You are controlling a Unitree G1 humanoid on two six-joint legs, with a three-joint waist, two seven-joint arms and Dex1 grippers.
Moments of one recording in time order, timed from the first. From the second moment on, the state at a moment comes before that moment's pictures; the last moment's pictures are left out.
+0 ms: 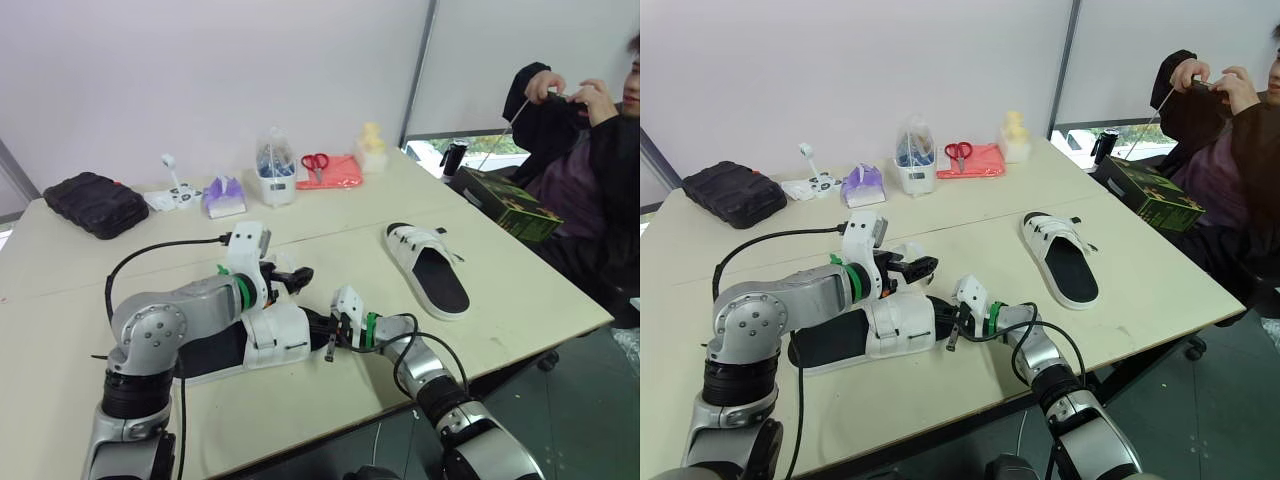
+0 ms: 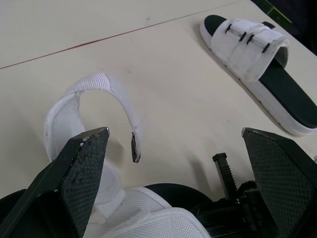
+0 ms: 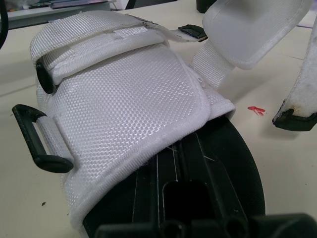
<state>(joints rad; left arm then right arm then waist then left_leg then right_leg) -0.56 0.35 0.09 -0.36 -1.09 1.28 0.31 -0.55 -0.14 0.27 0.71 0.12 -0.23 0.99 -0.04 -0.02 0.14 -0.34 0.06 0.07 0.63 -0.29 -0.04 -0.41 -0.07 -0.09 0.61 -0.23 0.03</state>
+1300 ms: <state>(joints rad) -0.72 0.11 0.04 -0.01 -0.51 1.13 0.19 -0.54 -0.12 0.27 0.70 0.12 -0.25 0.96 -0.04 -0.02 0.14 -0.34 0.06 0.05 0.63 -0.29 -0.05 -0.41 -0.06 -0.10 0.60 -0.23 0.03</state>
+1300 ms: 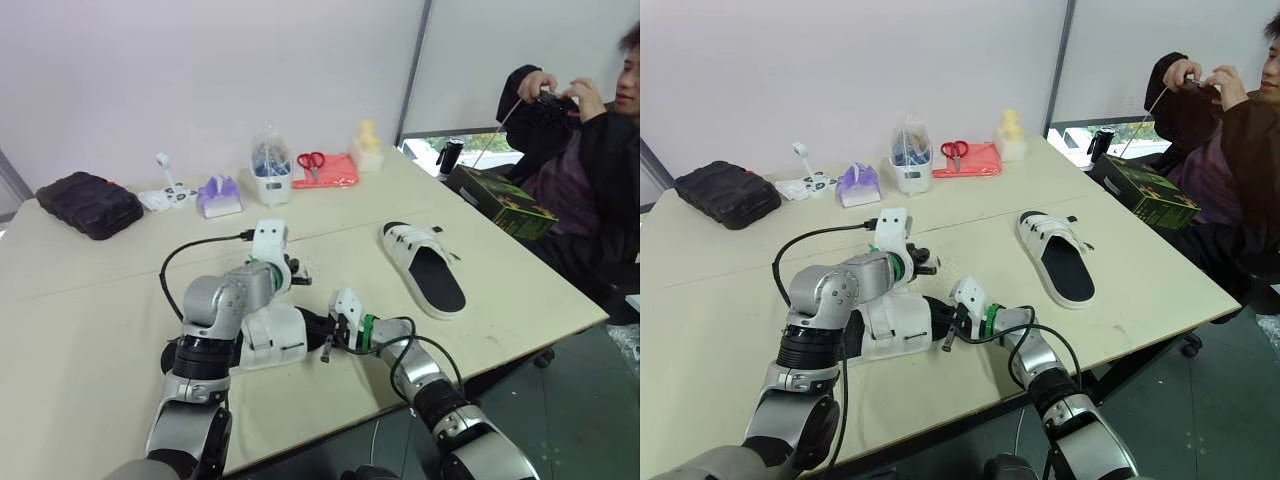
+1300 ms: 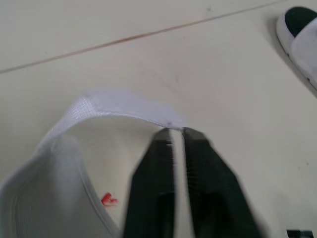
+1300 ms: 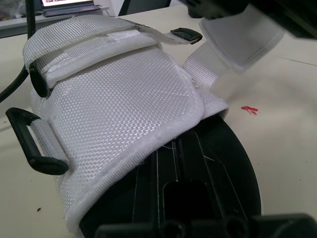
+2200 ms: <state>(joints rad) -0.75 0.11 0.55 -0.33 -0.87 1.54 0.20 -0.53 -0.12 0.27 0.70 0.12 -0.25 0.96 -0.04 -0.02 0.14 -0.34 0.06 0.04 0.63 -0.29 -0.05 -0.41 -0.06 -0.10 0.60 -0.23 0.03</state>
